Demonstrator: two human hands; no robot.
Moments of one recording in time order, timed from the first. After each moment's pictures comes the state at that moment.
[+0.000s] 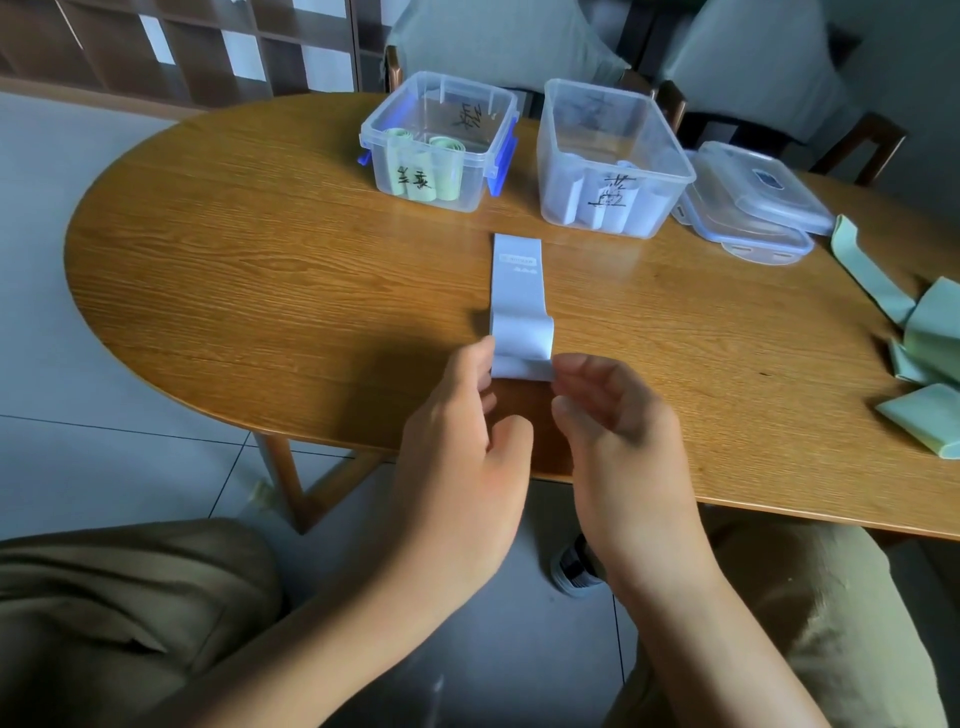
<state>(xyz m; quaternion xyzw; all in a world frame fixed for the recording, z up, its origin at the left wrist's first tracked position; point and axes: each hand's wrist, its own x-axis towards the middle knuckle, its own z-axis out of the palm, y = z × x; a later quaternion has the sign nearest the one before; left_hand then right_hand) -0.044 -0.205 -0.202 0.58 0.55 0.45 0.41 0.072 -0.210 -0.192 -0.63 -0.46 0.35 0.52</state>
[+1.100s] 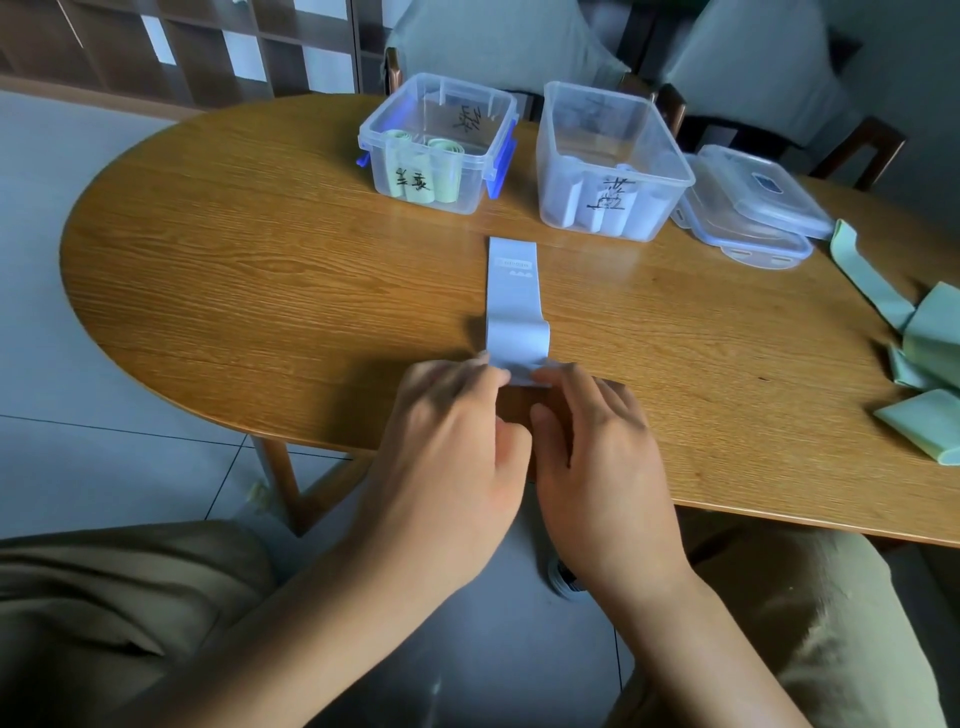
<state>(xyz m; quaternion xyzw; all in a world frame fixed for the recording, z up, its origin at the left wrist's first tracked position) -0.052 -0.194 -0.204 0.74 0.56 0.35 0.14 0.078 -0.208 -0.213 -0.65 -0.67 0.05 0.34</state>
